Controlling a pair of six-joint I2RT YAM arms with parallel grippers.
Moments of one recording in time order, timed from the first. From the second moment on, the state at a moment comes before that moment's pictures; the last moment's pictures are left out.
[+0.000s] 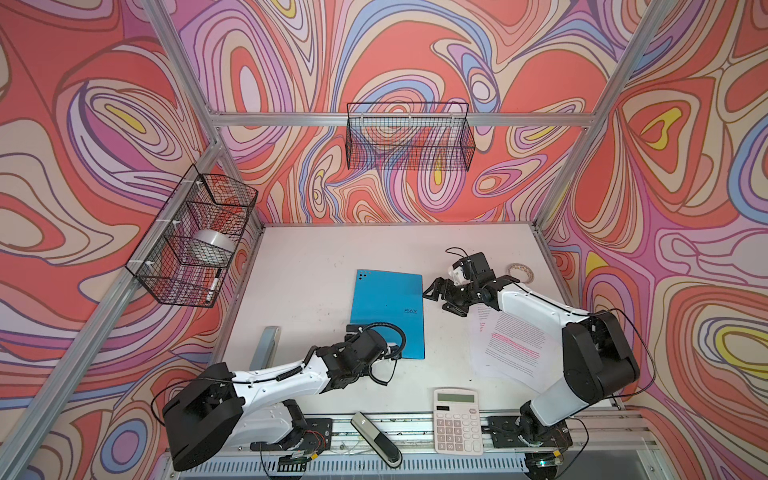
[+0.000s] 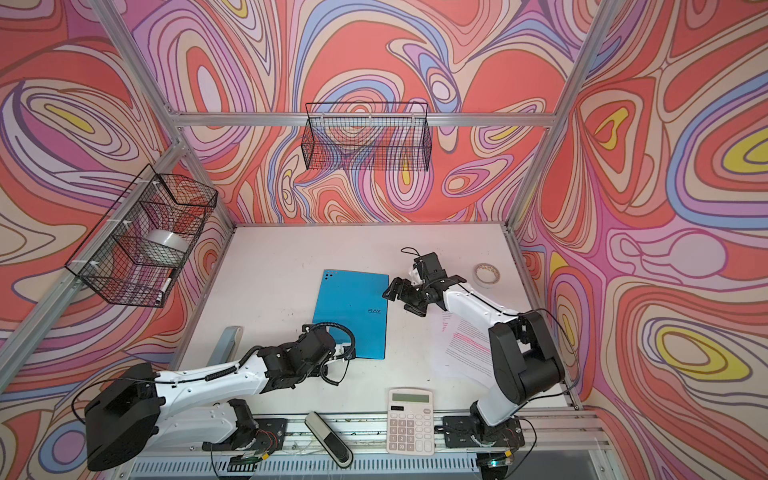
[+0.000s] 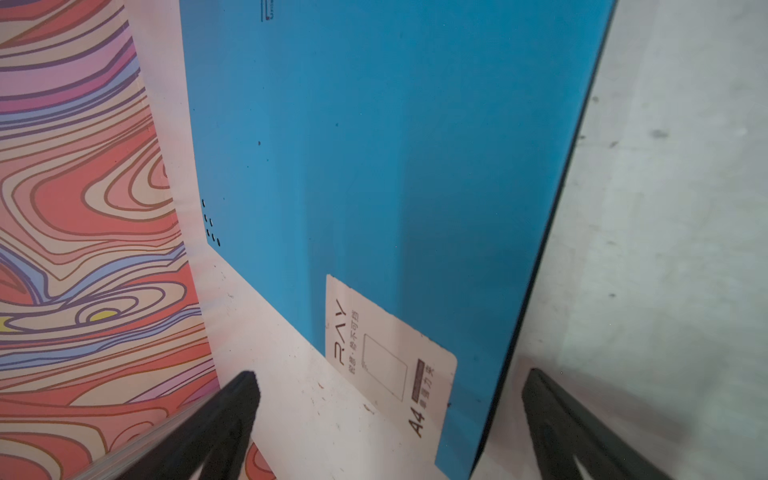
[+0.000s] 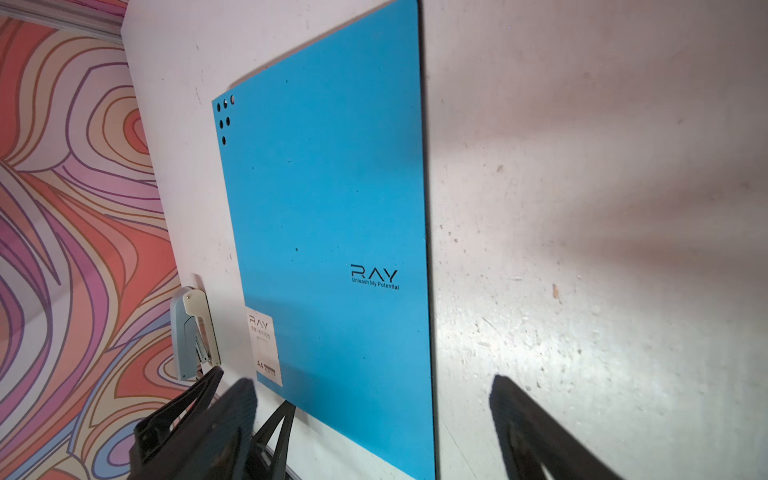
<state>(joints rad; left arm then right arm) -0.96 1.22 0.47 -0.24 -0.52 0.77 0.37 1.60 1.03 -0.40 -0.46 0.75</state>
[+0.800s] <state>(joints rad) -0.97 1.26 0.43 0.03 -0.74 0.78 0.37 1.60 1.03 -0.40 -0.48 0.74</state>
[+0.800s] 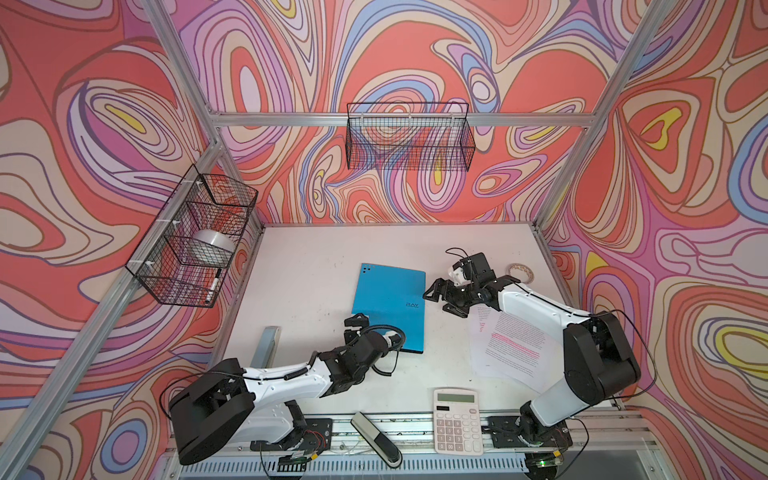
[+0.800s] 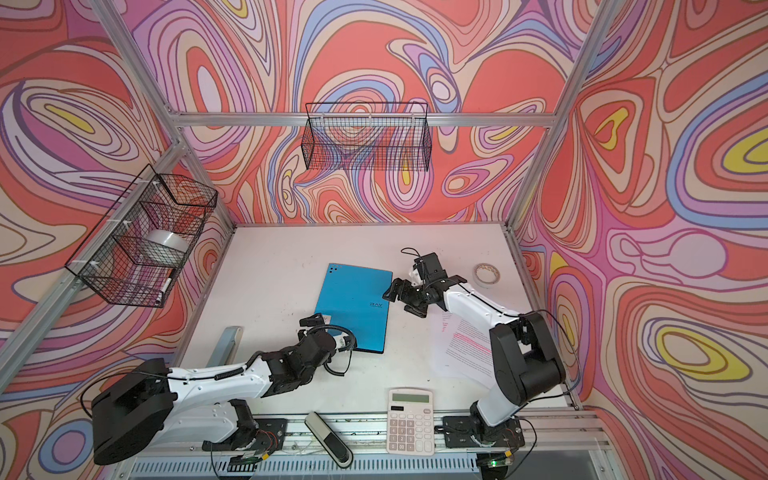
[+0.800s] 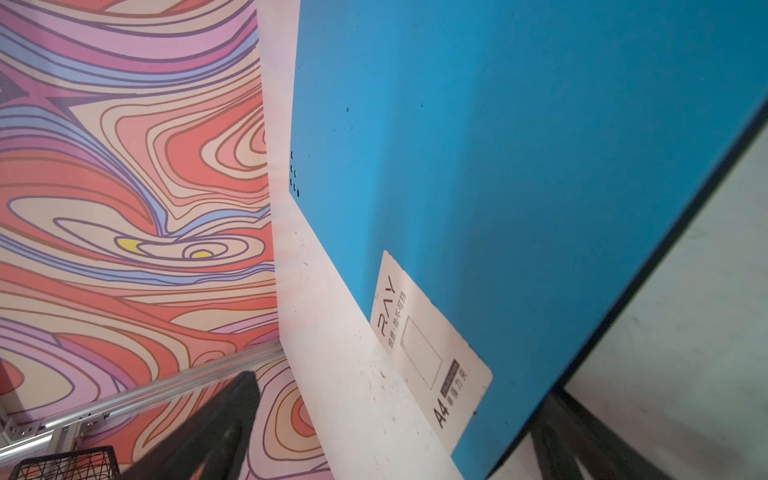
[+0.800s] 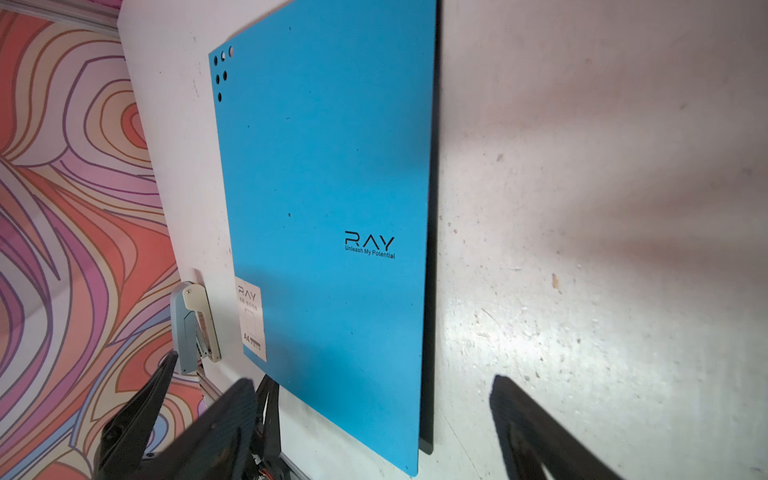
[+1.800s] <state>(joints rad) -0.97 1.28 0.46 0.04 -0.82 0.72 0.37 1.78 0.95 -0.14 -0.71 0.78</state>
